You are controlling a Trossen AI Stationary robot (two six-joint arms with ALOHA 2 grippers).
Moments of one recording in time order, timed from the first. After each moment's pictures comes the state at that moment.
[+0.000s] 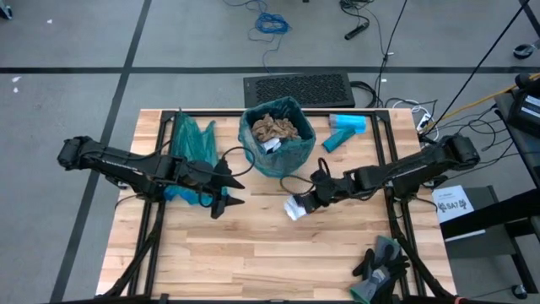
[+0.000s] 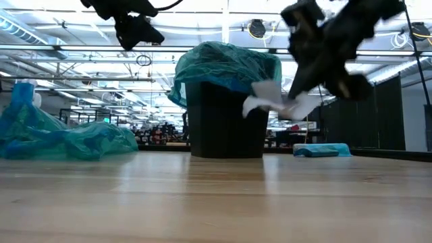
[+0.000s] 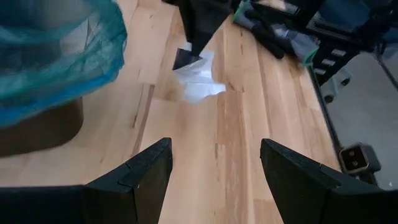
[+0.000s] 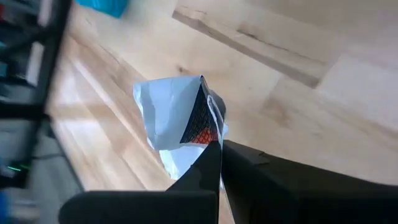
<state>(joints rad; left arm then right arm) -0.15 1.07 0.79 -0.27 0.00 -0.31 0.19 1.36 0.77 -0.24 0.11 1.26</state>
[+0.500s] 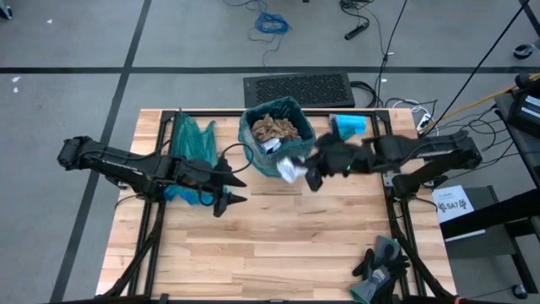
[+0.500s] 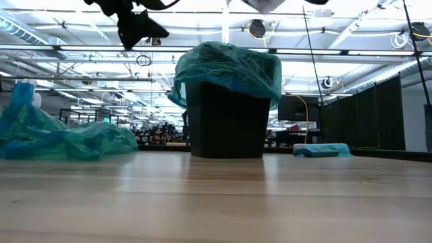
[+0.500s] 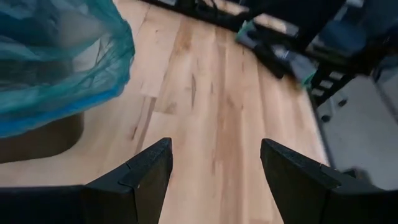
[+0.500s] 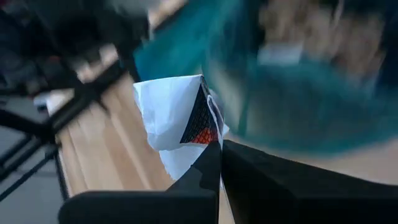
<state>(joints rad) -0.15 1.07 0.79 -0.21 -0.03 -0.37 0.16 1.34 1.45 -0.83 0.37 0.80</state>
